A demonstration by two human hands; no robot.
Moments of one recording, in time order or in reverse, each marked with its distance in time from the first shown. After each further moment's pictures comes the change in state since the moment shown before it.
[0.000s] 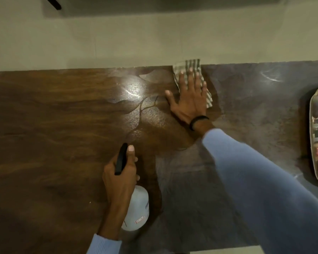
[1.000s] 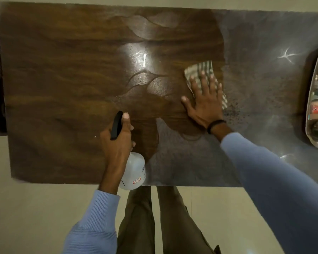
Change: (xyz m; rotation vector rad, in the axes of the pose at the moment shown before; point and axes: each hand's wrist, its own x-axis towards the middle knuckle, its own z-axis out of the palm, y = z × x) left_hand -0.072 -0.053 -0.038 -0.019 0.098 0.024; right_hand -0.171 0.069 0.011 -0.066 -0.056 -0.141
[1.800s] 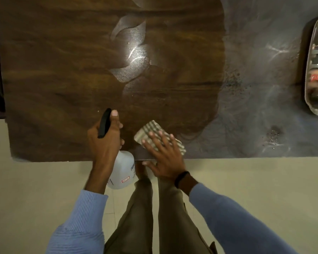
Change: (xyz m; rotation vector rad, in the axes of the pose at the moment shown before) left_hand -0.028 -0.063 -0.072 0.034 -0.020 -0.009; right_hand -0.249 -0.126 0.094 0.110 -0.105 -0.352
